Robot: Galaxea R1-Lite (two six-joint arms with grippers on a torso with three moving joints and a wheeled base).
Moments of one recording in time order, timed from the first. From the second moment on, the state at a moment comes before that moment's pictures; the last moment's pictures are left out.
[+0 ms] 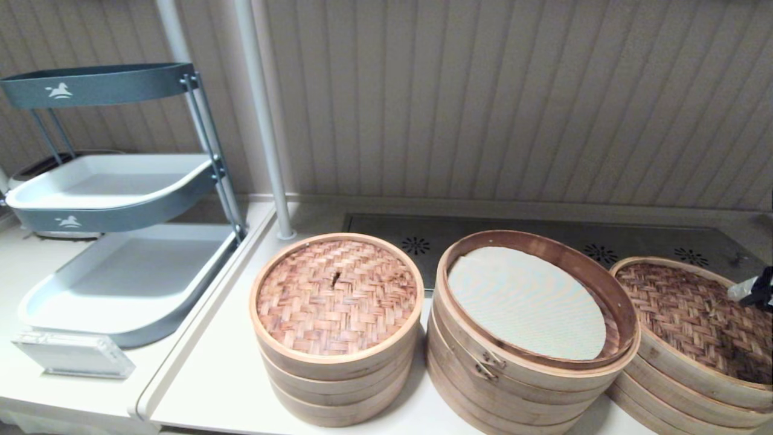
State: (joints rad) left arm 0.00 0.00 0.00 -0.06 -0.01 0.00; right arm -0.44 1.40 -0.85 0.11 -0.05 0.12
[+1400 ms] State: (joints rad) left arm 0.00 0.00 0.00 -0.06 -0.01 0.00; right arm -0.46 1.60 -0.74 -0.16 -0.10 0.15
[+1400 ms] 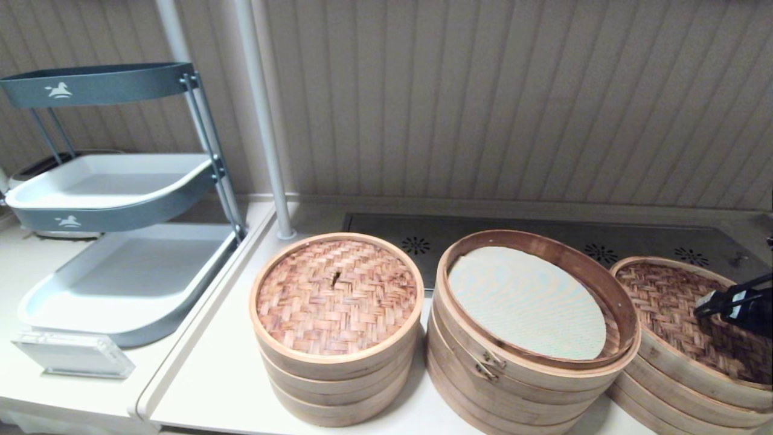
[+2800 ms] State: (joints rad) left arm 0.00 0.00 0.00 -0.06 -0.01 0.00; right arm -0.35 1.64 -0.72 -0.28 -0.24 0.21
